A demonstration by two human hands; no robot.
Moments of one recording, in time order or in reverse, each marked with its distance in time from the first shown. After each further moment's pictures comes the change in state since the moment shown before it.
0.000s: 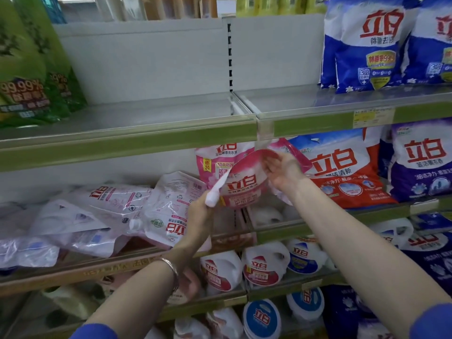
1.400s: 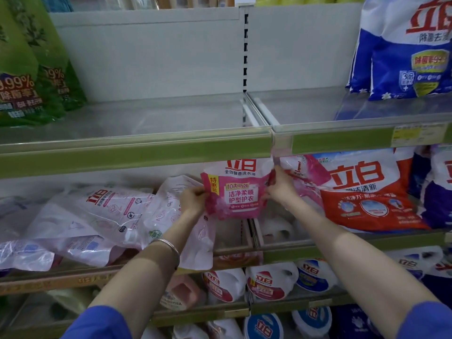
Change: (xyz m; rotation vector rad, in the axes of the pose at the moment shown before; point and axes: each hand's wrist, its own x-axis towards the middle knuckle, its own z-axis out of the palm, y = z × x) left_hand 0.105 -0.041 0.002 0.064 0.039 -0.394; right_hand 0.093 0.037 -0.026 -1.346 -0.107 -0.282
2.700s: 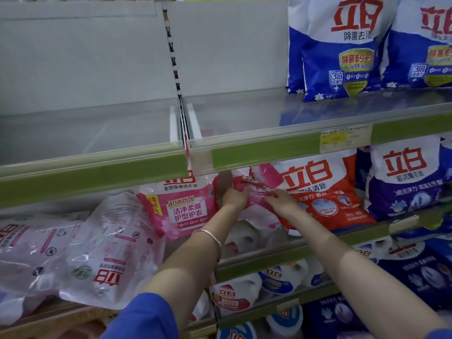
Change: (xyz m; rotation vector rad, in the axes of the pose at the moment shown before) left_hand -0.034 0.098 0.197 0.126 -0.345 -0.130; right_hand 0.016 0.100 -0.093 -0.116 -0.021 0.218
